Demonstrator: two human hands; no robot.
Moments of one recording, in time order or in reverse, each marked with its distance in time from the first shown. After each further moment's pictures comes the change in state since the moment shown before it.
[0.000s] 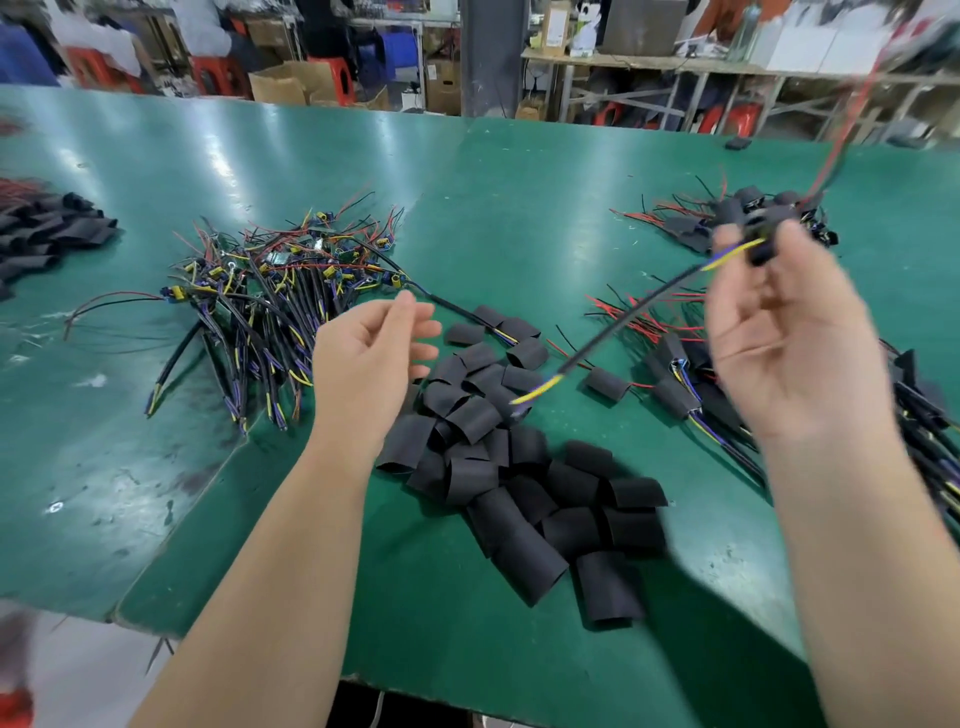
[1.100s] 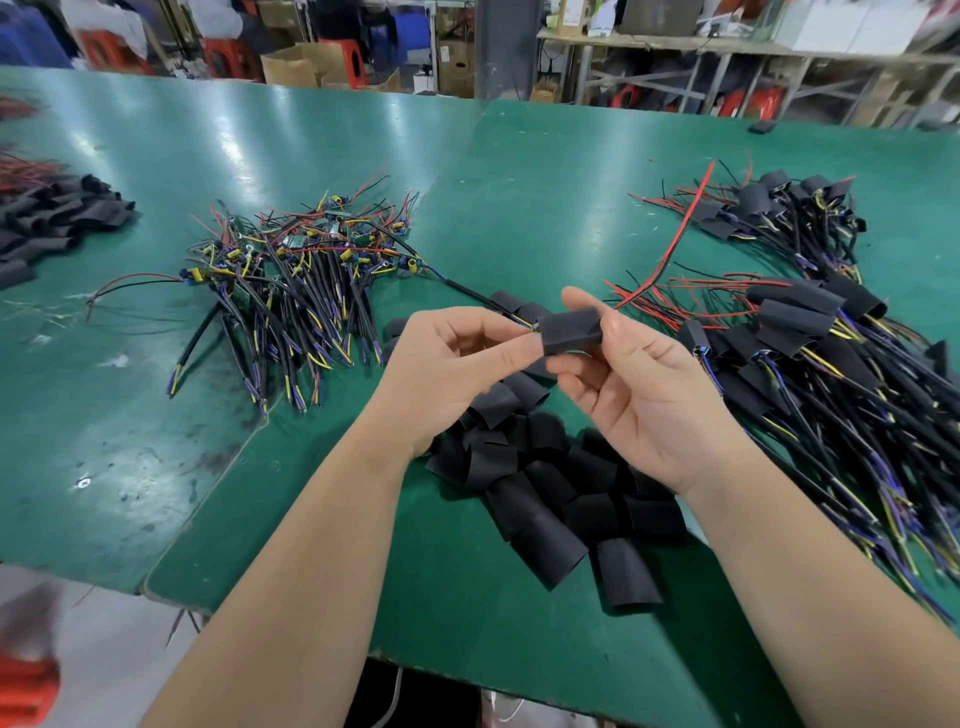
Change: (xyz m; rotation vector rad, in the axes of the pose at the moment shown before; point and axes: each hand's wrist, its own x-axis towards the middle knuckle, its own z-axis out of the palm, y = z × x) left_hand -0.022 0.015 0.013 -0.112 -0.515 0.092; right_hand -0.015 0.075 -0.028 -0.379 -0.489 0.370
